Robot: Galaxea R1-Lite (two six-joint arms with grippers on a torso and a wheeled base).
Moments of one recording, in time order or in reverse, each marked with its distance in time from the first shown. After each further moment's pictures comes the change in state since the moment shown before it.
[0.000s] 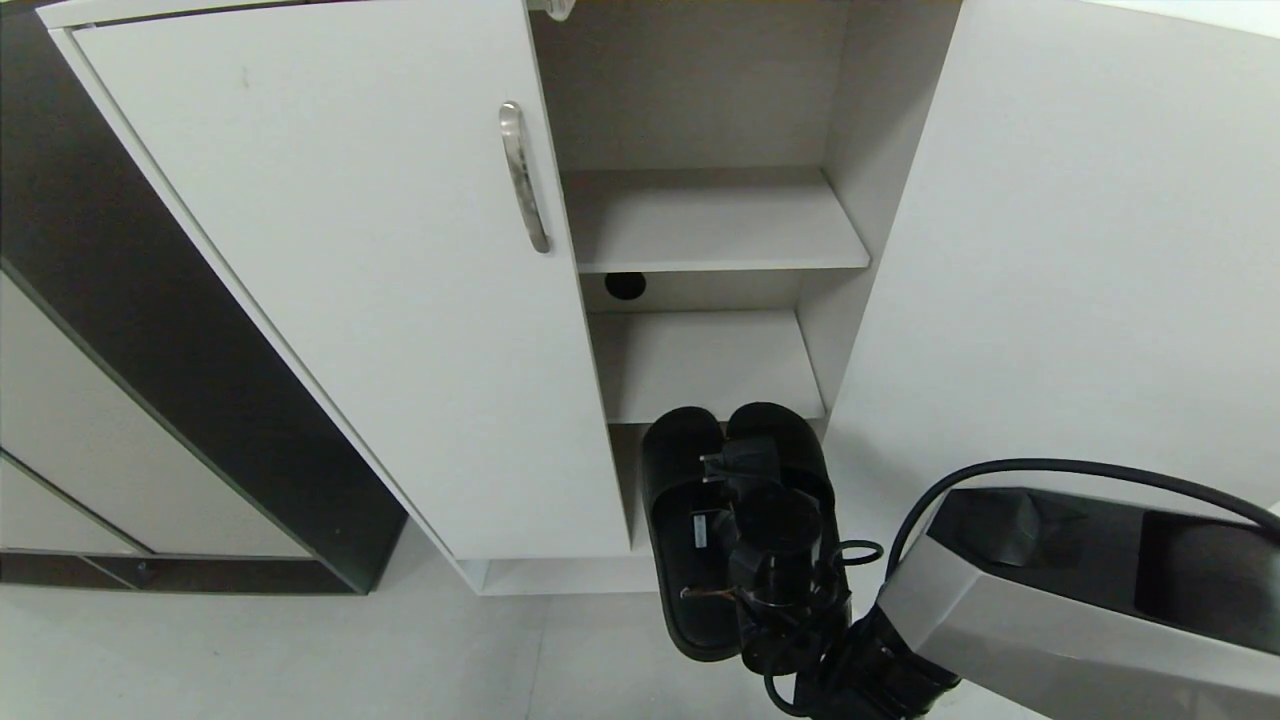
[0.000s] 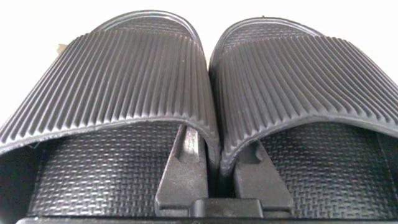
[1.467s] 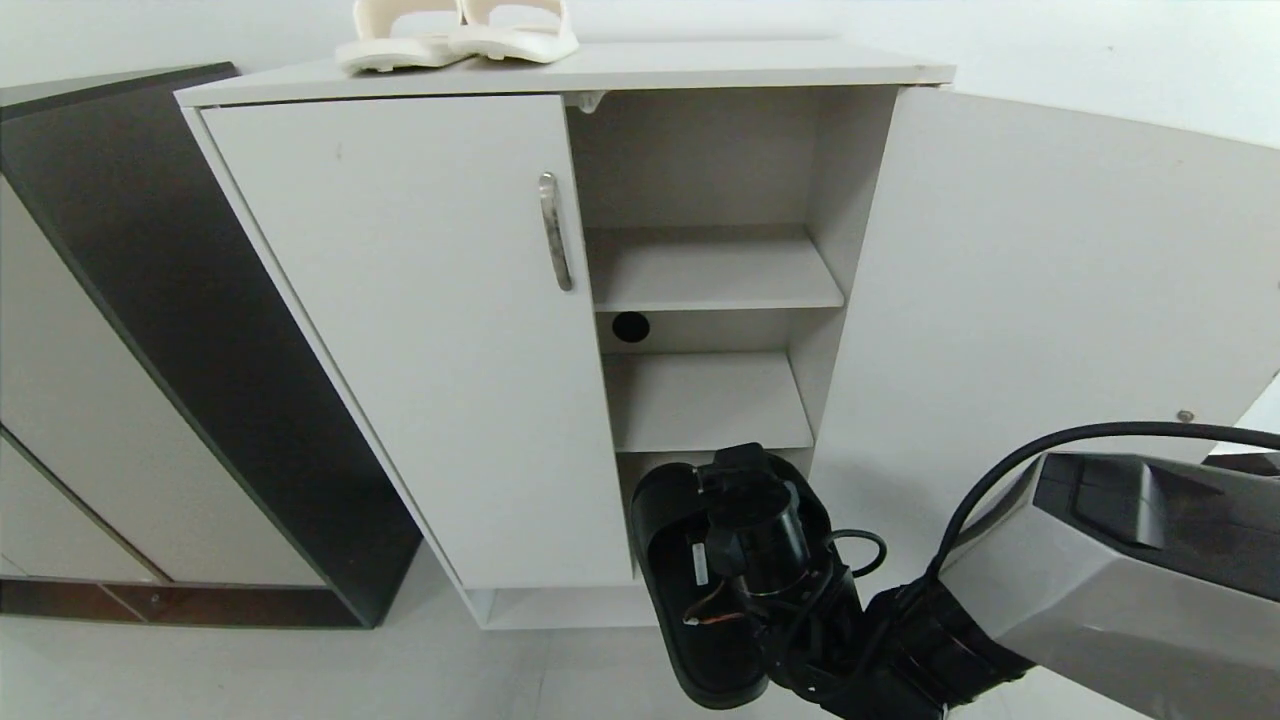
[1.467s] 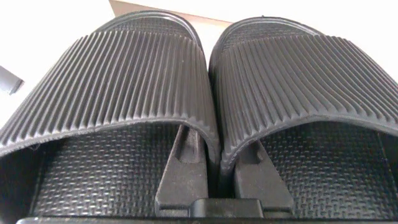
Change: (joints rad) left arm 0.000 0.000 0.000 0.001 -0.002 -0.002; right arm 0.013 -0.135 -0.002 0.504 0.135 0.214
